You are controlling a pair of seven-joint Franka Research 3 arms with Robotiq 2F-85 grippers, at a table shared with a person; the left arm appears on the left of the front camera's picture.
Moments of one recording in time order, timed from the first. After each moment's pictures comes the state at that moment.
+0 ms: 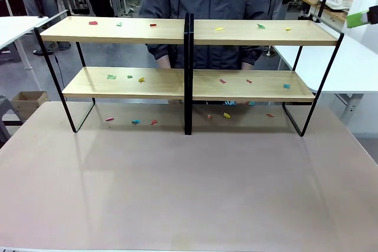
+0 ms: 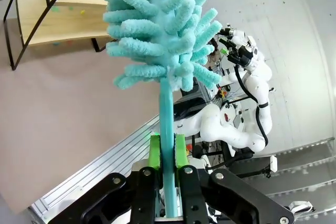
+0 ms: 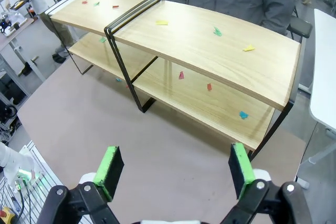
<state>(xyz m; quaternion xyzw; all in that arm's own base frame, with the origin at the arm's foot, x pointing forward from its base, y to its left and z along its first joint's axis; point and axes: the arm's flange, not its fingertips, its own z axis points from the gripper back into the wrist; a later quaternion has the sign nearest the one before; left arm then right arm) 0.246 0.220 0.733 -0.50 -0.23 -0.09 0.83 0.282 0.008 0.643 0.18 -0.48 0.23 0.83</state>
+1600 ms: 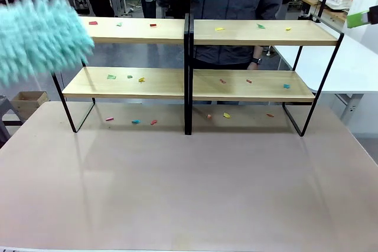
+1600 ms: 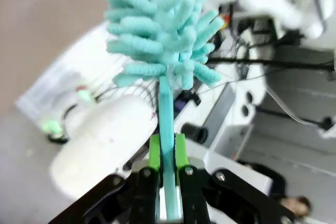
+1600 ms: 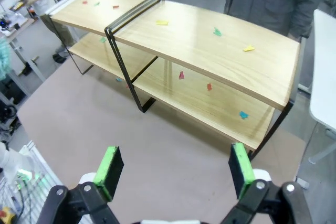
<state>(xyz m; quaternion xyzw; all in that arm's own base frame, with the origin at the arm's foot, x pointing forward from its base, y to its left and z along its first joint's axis) 0.127 0.059 0.694 -0.34 0.01 -0.28 0.90 0.282 0.008 0.643 0.18 -0.48 0.23 0.83</state>
